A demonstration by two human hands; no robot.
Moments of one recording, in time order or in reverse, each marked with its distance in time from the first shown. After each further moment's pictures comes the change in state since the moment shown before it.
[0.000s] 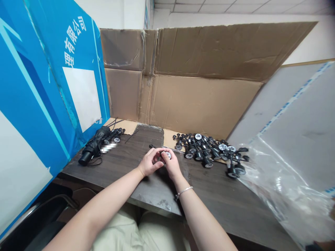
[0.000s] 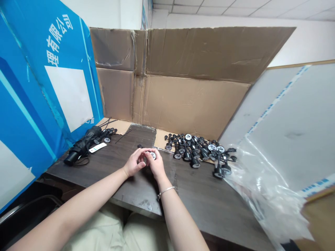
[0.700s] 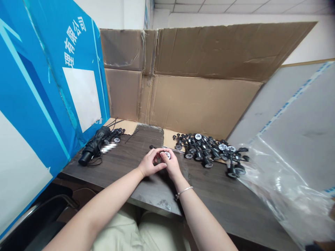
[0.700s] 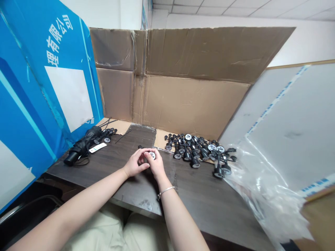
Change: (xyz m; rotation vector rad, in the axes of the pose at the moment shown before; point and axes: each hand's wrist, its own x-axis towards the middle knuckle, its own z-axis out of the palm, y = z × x) left_hand 0.000 0.003 0.000 0.071 -0.024 -0.027; right_hand 0.001 0.004 -0.001 0.008 0.011 0.001
